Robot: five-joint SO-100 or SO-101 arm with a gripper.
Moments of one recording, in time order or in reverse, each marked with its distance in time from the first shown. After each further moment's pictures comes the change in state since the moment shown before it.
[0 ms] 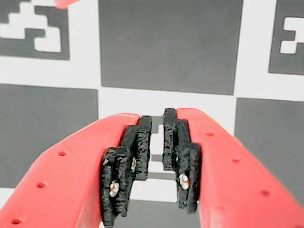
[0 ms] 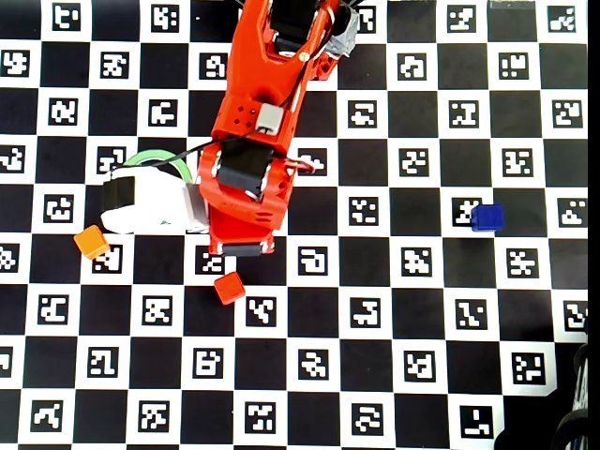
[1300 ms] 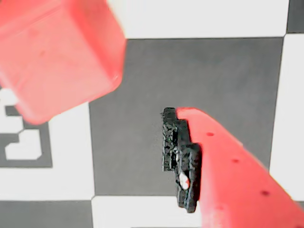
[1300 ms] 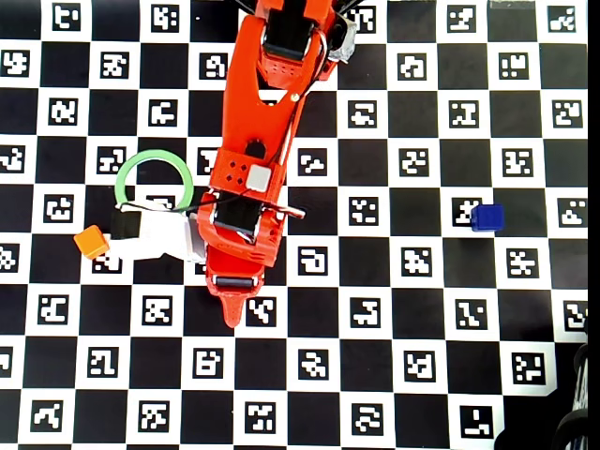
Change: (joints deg) arm -0.6 -7.6 18.0 -22.1 2.5
